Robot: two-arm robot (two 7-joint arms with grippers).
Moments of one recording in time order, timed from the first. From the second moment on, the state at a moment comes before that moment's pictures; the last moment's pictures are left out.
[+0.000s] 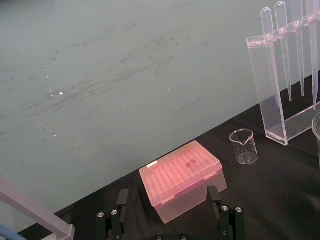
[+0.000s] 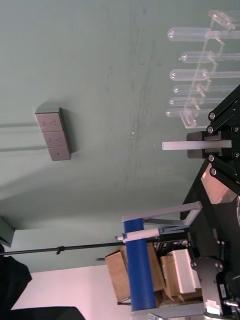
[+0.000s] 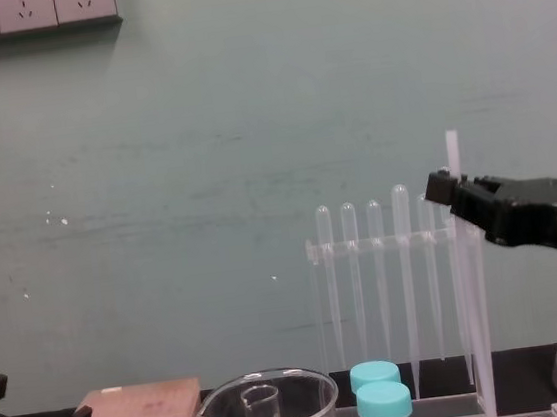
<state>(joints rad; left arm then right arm) -0.20 0.60 0.45 -1.41 -0.25 -0.12 0.03 0.29 0.38 -0.33 -1.40 0.58 -0.23 0.57</state>
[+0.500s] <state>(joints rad) -0.20 0.60 0.45 -1.41 -0.25 -0.12 0.03 0.32 0.35 -0.34 -1.31 0.55 -0.28 0.60</state>
